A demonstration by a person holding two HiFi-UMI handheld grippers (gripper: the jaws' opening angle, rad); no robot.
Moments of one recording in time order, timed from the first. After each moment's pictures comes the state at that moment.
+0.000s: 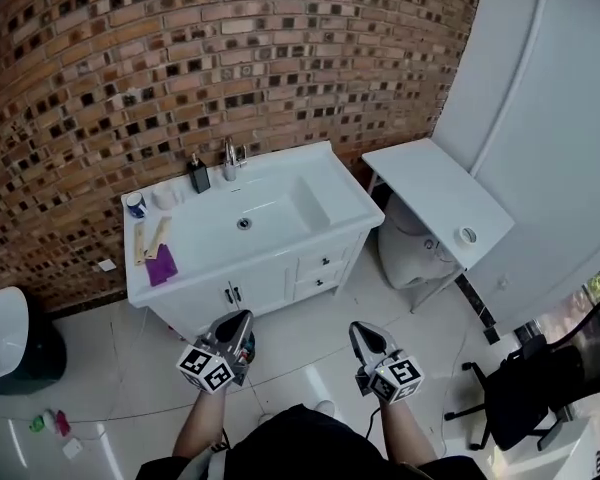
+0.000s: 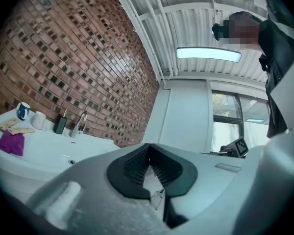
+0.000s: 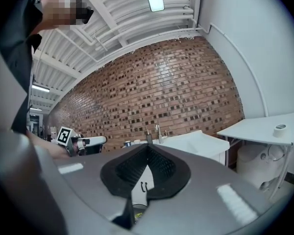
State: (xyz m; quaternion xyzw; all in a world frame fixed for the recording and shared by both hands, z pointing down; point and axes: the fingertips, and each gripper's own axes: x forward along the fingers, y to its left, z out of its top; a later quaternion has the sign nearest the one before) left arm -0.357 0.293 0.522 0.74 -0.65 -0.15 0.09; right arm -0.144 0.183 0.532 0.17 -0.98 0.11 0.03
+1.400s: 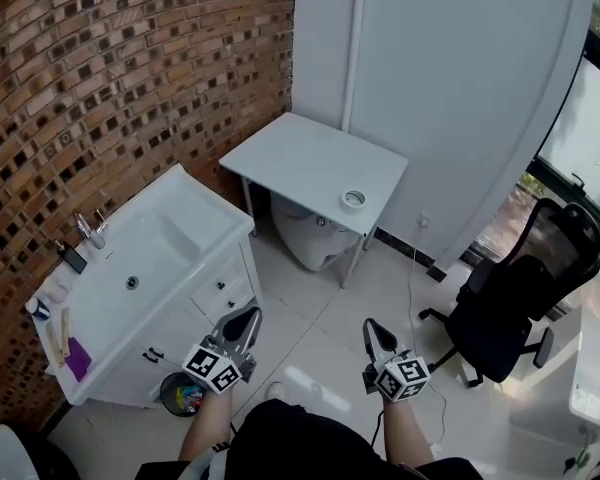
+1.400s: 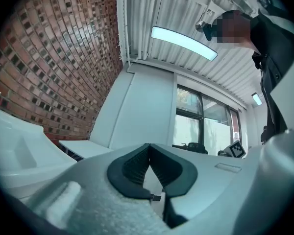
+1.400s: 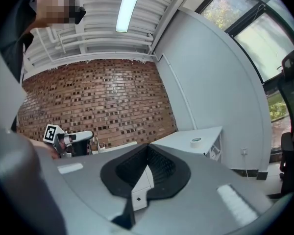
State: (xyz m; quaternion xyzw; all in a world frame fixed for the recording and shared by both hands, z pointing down) left arm -0.109 0.059 0.501 0.89 -0.44 -0.12 0.08; right arm 0.145 0.054 0.556 0.47 -0.87 0.13 -0.02
